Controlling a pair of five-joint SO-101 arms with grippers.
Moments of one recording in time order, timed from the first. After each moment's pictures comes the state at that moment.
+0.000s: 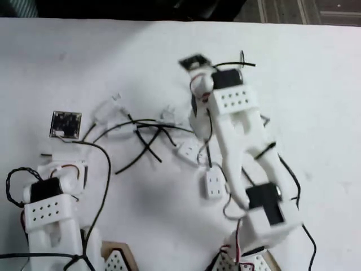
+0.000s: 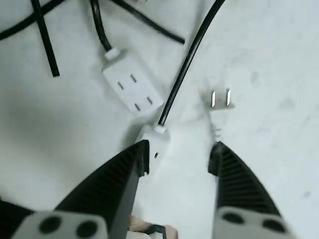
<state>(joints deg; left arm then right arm) -23.3 -56.3 72.3 55.3 -19.7 -18.3 4.0 -2.8 98.0 12.3</state>
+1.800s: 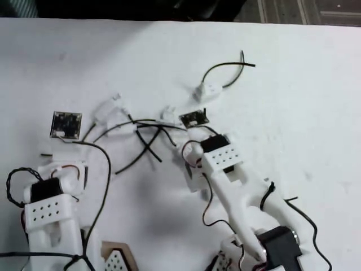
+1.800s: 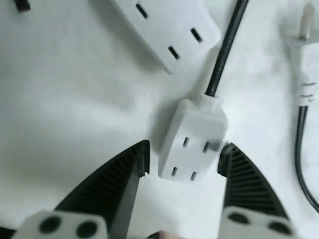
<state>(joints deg) -23.3 -56.3 72.5 55.3 -19.7 -25.7 -16.4 44.8 72.0 -1.5</state>
